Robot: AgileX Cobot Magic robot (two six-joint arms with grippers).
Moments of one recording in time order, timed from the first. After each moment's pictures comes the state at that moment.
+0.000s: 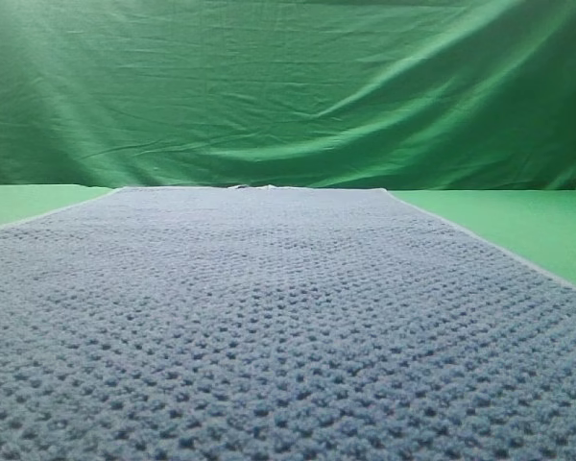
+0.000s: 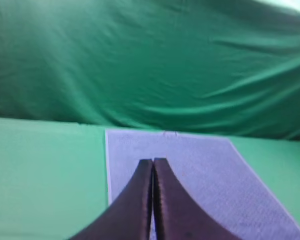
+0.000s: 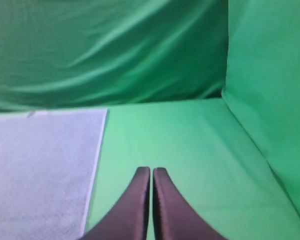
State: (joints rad) left arm -0.08 0.51 -0.60 -0.32 0.36 0.11; right arm 0.11 0.68 -0.71 -0.06 0.50 0.07
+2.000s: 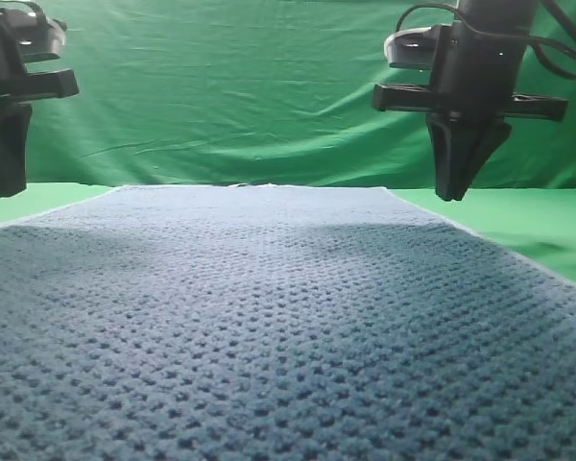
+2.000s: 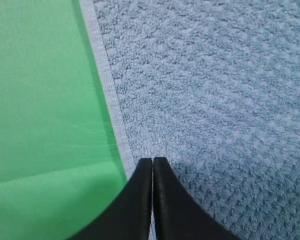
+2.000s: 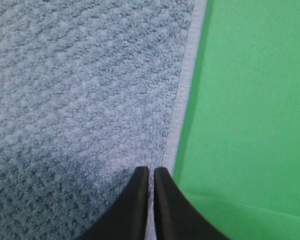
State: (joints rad) left arm -0.12 1.88 -1.30 -0.14 0.73 0.14; right arm 0.37 2.01 -1.49 0.03 0.84 0.02
